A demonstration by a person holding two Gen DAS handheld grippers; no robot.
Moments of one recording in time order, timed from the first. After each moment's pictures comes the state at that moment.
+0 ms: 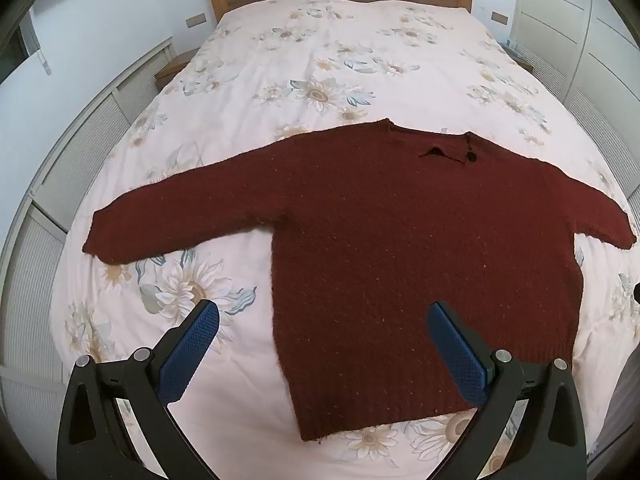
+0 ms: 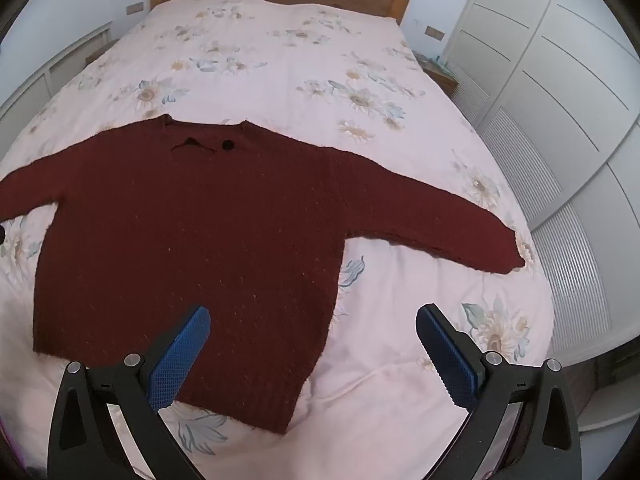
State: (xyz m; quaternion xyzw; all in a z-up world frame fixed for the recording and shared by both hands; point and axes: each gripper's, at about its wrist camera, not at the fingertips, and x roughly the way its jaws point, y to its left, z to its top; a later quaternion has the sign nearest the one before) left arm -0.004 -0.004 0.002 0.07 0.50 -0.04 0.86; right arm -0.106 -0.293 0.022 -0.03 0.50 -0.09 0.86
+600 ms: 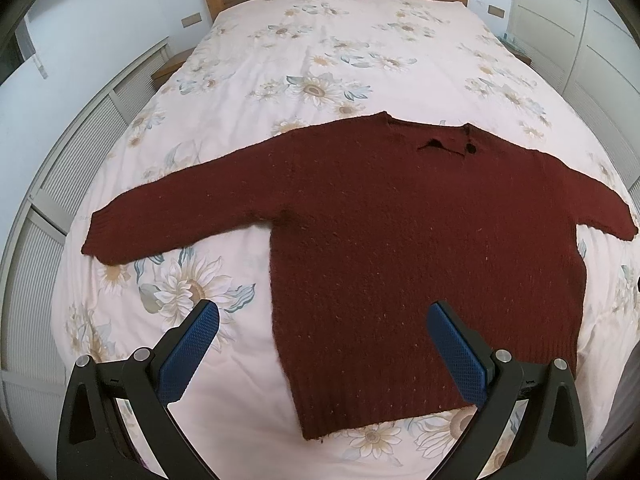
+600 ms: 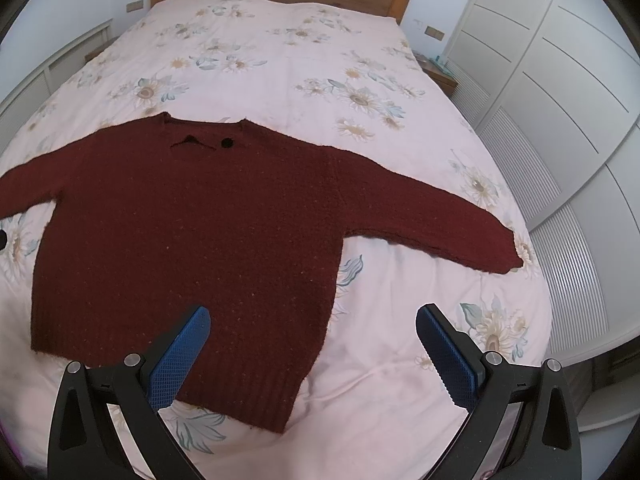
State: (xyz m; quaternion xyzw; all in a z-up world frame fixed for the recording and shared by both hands) left arm -0.002 0.001 -0.009 0.06 0.52 -0.06 0.85; right arm -0.105 -0.292 0.022 -0.03 0.50 -0.09 0.86
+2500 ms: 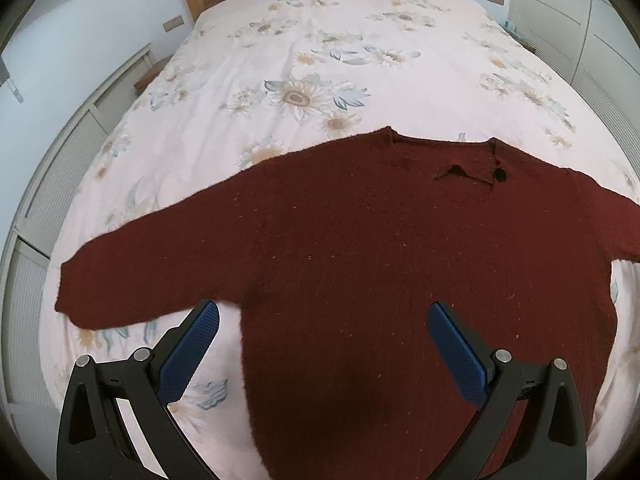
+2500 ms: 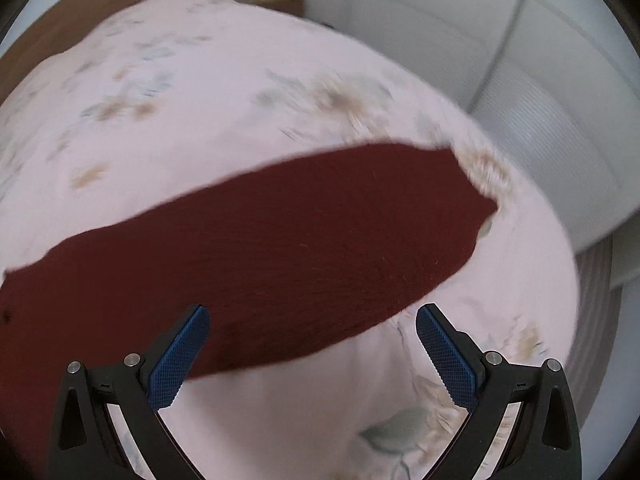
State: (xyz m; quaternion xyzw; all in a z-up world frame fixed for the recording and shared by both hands) left arm 0.112 -0.030 -0.058 0.06 0.52 -0.08 0.85; right arm 0.018 -0.616 -0.117 0.20 0.52 -0.28 0.78
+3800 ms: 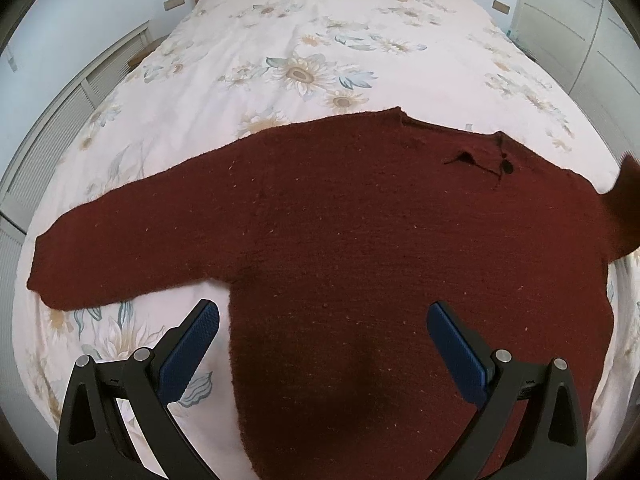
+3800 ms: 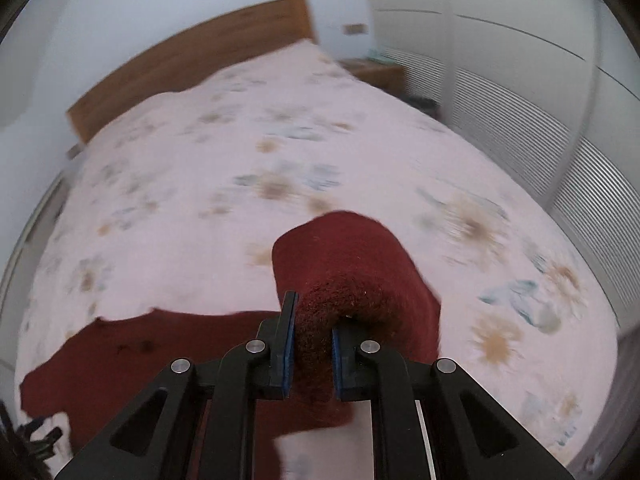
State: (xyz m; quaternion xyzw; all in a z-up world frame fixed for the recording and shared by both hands) left arm 0.107 -0.002 -0.079 0.03 0.52 -0.09 0.85; right arm 0.076 -0.508 0.042 0.18 0.40 -0.11 0.89
